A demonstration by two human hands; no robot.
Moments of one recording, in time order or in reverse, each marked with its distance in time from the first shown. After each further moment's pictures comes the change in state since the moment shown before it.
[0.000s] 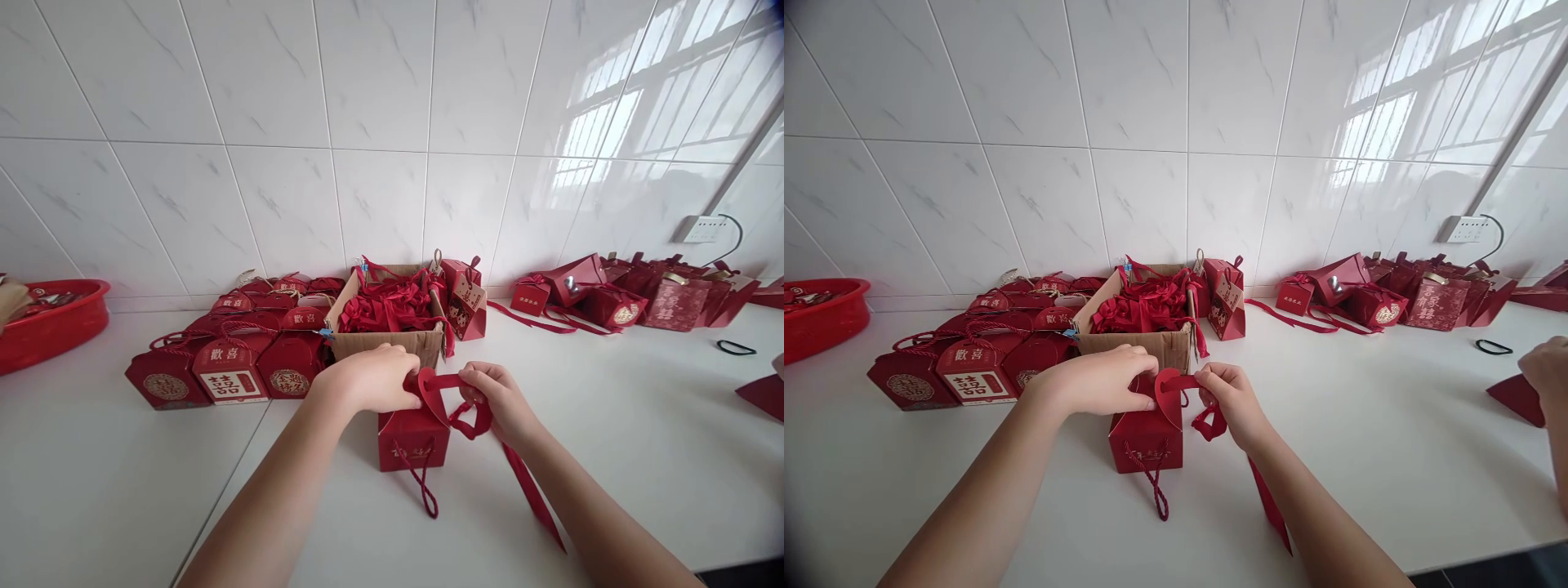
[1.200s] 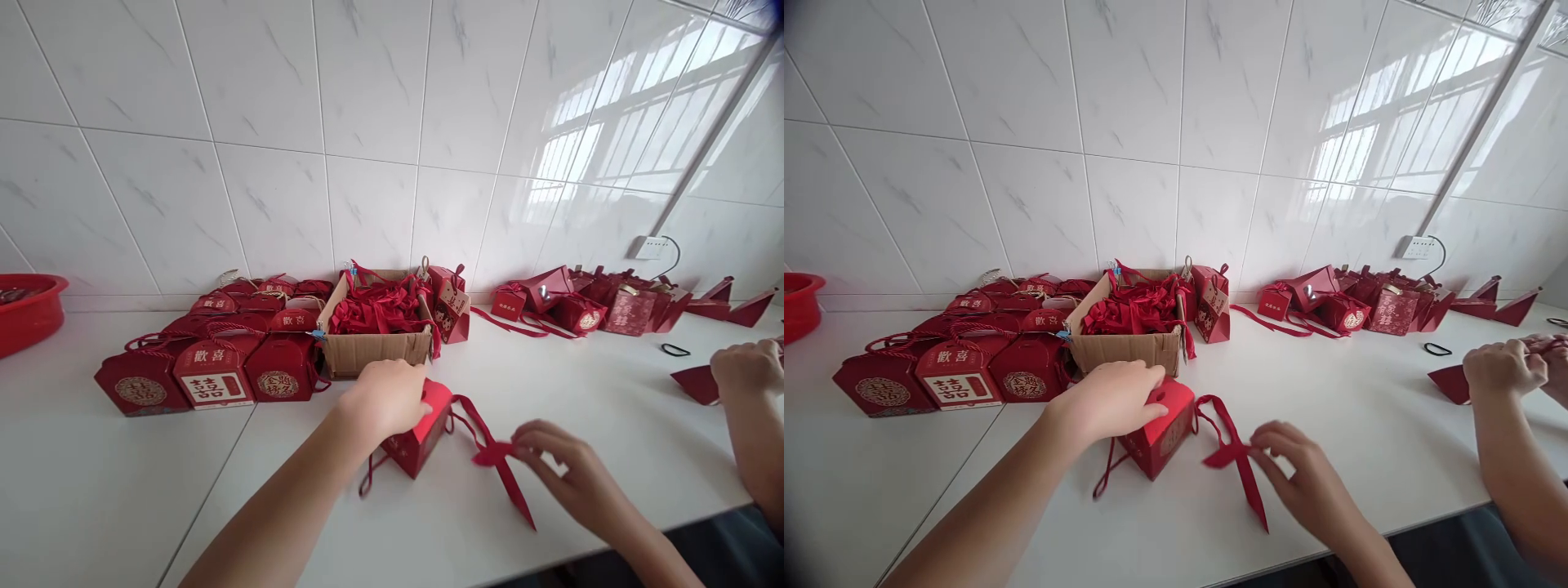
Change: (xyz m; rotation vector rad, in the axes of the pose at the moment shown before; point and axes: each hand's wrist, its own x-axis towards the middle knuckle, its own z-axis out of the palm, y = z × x) left_hand -0.012 0.032 0.013 0.161 0.097 0.022; right_hand -0.107 -0.010 -0.064 -1.071 0.055 -0.189
